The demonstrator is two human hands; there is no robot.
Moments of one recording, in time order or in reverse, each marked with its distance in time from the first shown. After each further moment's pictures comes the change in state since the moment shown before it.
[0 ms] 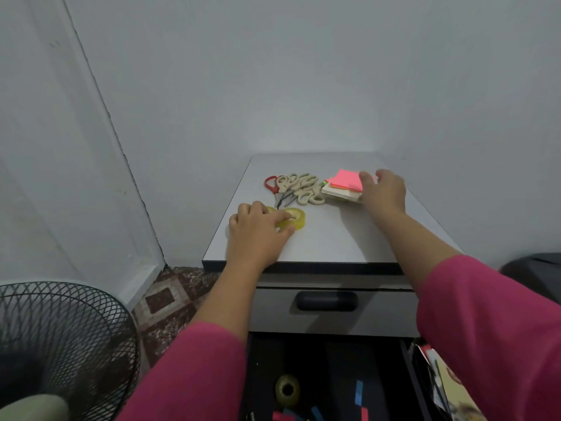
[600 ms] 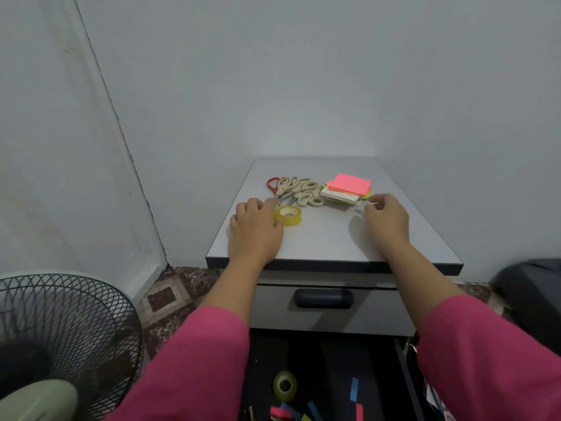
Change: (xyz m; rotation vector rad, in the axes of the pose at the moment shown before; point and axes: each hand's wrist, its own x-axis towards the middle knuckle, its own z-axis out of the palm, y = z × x) left_hand -0.001 0.002 -0.002 -0.045 0.101 -0.067; right_hand -0.042 0.022 -0.017 0.061 -0.039 -0.003
